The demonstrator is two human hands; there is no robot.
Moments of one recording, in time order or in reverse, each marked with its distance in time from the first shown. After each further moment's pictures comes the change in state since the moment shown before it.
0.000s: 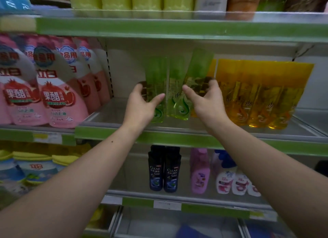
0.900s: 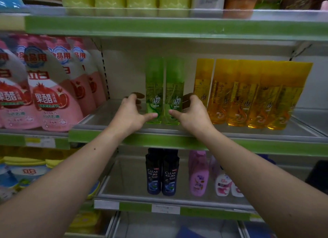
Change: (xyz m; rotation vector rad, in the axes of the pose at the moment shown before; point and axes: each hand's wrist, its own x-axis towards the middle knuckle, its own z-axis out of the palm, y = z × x) left_hand 0.010 -0.024 -0.018 0.377 -0.223 -0.023; right_hand 0.001 0.031 0.018 -0.387 -0.141 0.090
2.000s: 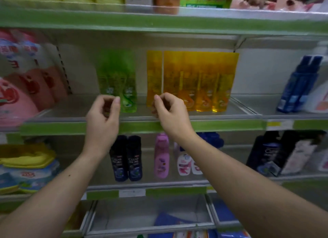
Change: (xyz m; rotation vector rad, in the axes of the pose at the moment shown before) left_hand -0.091 0.052 0.053 -0.359 0.347 0.235; right_hand -0.068 0.036 -0.073 0.194 0.095 -0.204
